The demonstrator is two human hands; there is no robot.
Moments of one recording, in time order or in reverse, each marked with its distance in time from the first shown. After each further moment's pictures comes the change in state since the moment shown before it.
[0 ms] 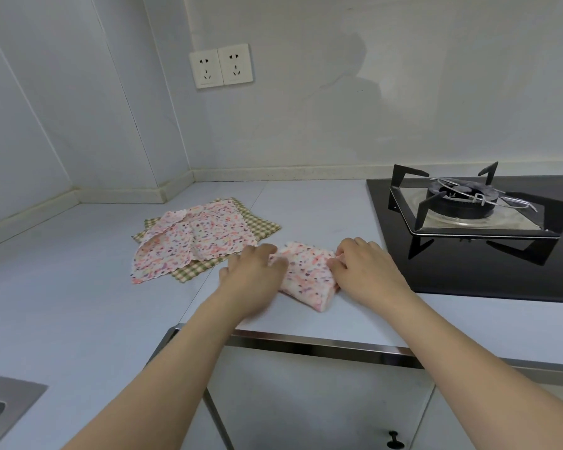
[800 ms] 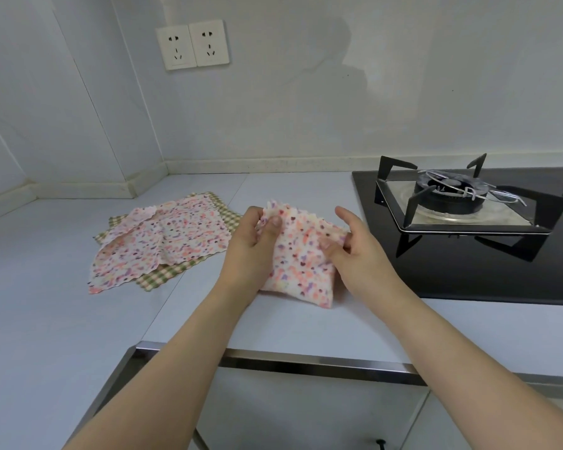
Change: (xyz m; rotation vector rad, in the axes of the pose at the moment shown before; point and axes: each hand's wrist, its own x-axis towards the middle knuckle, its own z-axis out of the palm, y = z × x) left_hand 0.047 0.020 0.029 -0.807 0.257 0.307; right_hand 0.006 0.009 -0.004 0.878 0.066 0.134
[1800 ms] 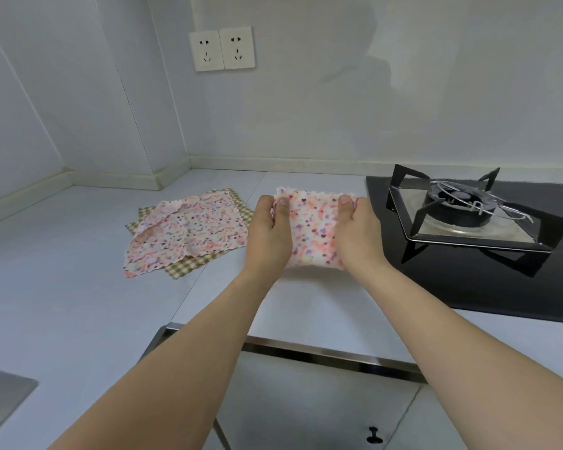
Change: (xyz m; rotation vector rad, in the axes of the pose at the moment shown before) left_hand 0.005 0.035 0.008 0.081 0.204 -0.012; right_hand 0.032 -0.043 0.014 -0.063 0.281 0.023
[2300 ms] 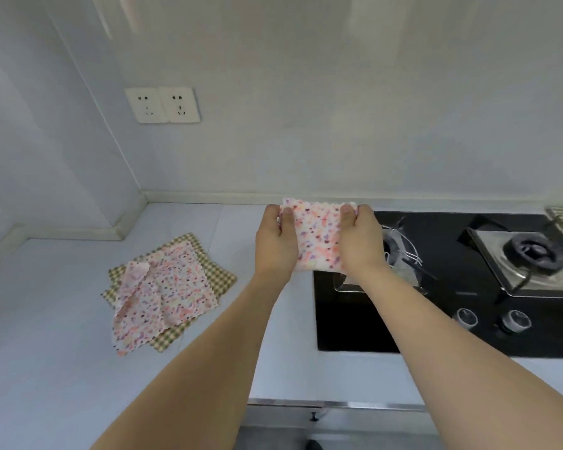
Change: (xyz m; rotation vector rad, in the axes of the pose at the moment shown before) left_hand 0.099 0.189 0.060 -0.046 -0.183 -0.284; right_hand 0.109 -0.154 -0.125 -0.169 0.060 0.253
